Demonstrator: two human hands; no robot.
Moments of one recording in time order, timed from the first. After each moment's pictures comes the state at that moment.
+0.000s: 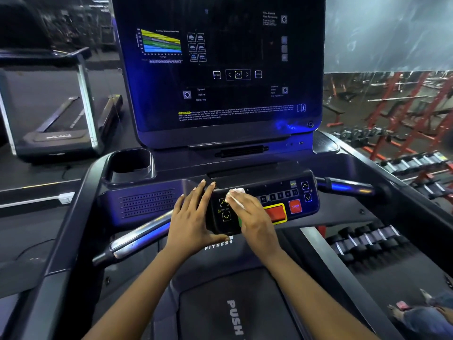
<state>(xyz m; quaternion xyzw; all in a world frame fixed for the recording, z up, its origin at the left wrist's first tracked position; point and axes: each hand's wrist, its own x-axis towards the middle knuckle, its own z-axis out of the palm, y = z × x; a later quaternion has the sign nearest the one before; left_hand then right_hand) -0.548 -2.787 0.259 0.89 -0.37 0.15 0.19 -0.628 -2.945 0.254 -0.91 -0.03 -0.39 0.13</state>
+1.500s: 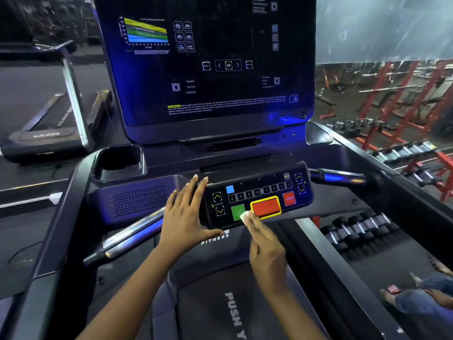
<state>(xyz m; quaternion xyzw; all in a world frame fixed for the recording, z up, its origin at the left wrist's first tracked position) -0.549 -2.787 0.259 0.90 -0.37 0.16 0.17 -0.689 -2.922 0.225 -0.84 0.13 -0.46 0.23</state>
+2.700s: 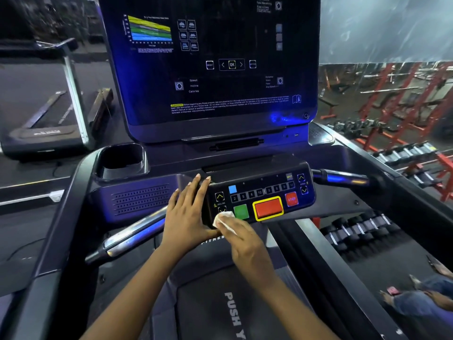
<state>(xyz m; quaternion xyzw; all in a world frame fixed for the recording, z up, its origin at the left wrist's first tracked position) -0.551 -2.787 0.261 0.90 -0.37 0.15 0.19 -0.666 -2.908 0.228 -0.91 -0.03 -0.39 0.16</state>
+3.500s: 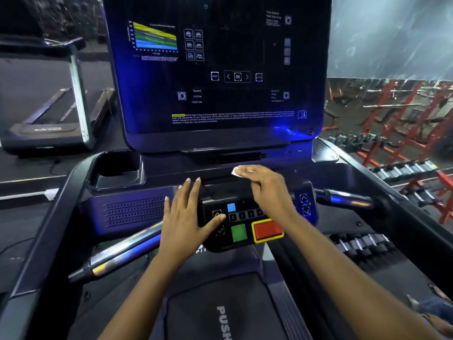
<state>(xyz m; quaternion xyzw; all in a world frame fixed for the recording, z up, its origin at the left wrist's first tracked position) -0.543 -2.804 0.282 0.91 -0.29 0.10 0.28 -0.592 -2.996 0.337 -0.91 0.00 -0.32 0.27</state>
